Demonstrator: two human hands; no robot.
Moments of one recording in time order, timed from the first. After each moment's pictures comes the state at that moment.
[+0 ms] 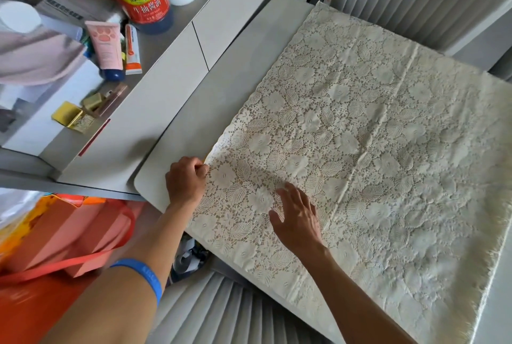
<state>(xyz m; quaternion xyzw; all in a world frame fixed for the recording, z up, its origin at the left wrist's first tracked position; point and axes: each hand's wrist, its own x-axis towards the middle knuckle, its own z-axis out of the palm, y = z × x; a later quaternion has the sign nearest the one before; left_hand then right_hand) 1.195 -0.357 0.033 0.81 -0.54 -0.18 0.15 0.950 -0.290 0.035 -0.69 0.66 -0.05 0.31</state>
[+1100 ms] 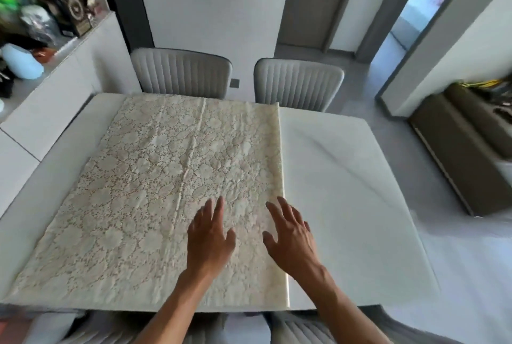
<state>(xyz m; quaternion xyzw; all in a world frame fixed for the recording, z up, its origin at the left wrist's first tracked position) 0.844 -0.150 0.165 0.55 -0.79 -0.25 0.12 0.683 -0.062 0.216 -0.56 0.81 -0.14 0.15</state>
